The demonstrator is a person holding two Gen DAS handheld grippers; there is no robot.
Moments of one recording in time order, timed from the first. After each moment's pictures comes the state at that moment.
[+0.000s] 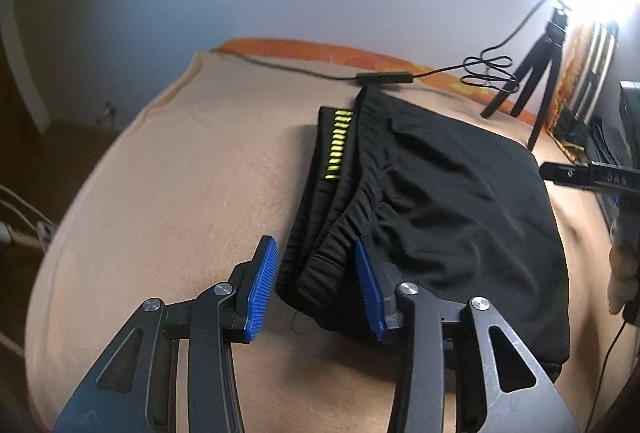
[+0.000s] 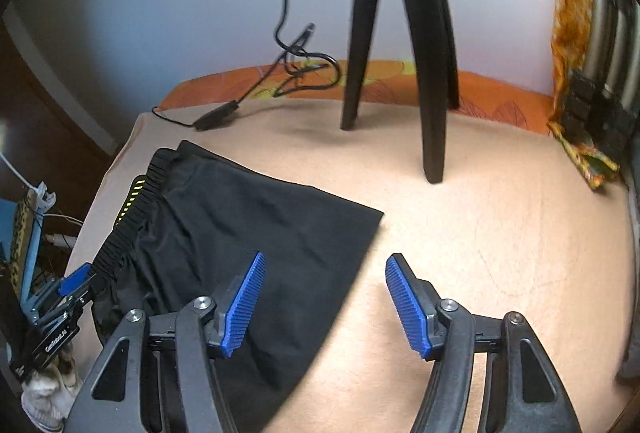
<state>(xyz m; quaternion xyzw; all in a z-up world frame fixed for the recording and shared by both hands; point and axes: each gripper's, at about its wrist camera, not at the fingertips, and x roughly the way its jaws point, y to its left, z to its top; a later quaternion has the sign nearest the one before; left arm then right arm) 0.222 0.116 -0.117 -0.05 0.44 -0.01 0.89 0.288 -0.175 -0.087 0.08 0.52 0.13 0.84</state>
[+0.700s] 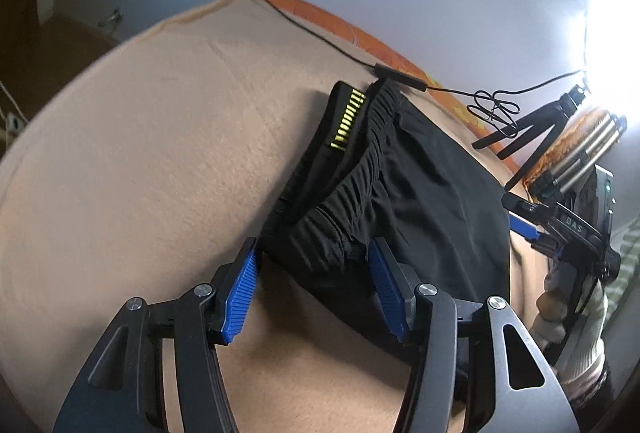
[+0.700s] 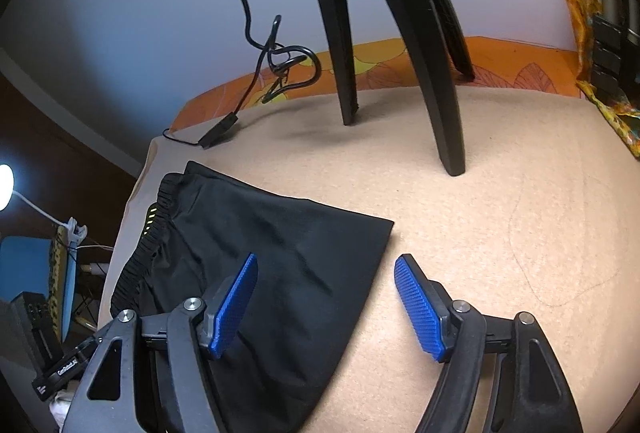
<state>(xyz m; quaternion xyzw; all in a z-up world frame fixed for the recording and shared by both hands) 0.210 0.130 -0.125 -0.23 0.48 -0.02 0.85 0.307 -0.183 -0.107 0.17 0.52 0.17 0.82</state>
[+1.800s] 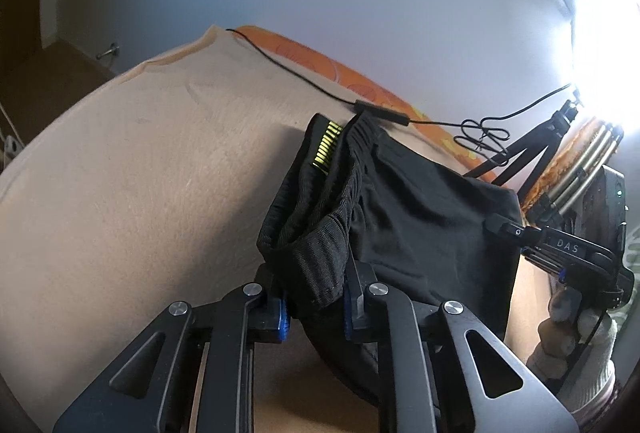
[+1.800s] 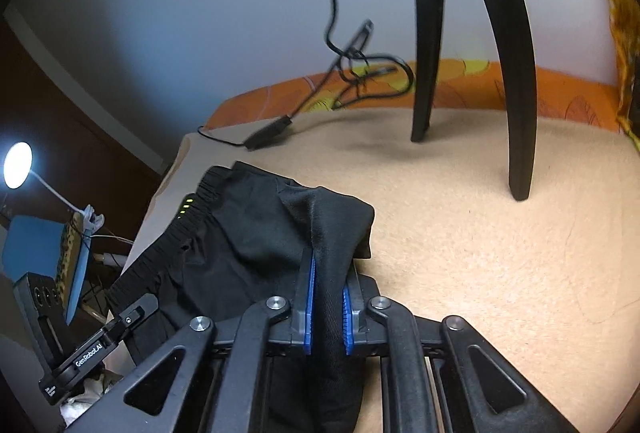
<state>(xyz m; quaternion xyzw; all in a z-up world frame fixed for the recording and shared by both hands) 0.214 0.110 -0.114 -0.22 0.41 0.00 0.89 0.300 -0.150 -0.091 0.16 0.49 0.21 0.83</state>
